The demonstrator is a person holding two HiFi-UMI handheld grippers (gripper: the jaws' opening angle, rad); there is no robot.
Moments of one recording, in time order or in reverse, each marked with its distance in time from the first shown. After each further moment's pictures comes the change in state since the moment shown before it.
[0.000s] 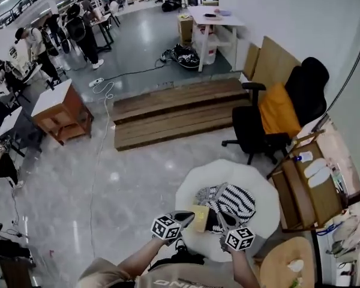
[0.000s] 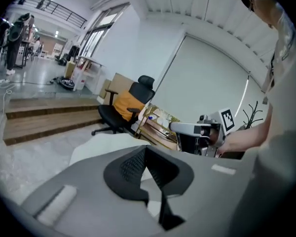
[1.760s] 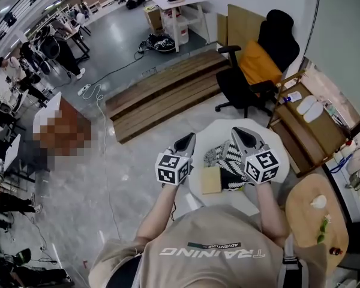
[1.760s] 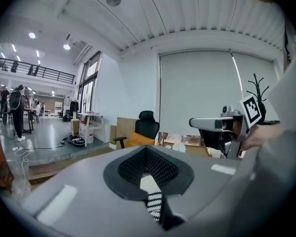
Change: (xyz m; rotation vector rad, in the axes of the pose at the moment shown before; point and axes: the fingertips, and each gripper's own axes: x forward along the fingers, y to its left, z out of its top) left arm -0.101 -0.073 0.195 0.382 -0.352 0.220; right arm -0.087 0.097 0.199 -0.377 -0.333 -0.141
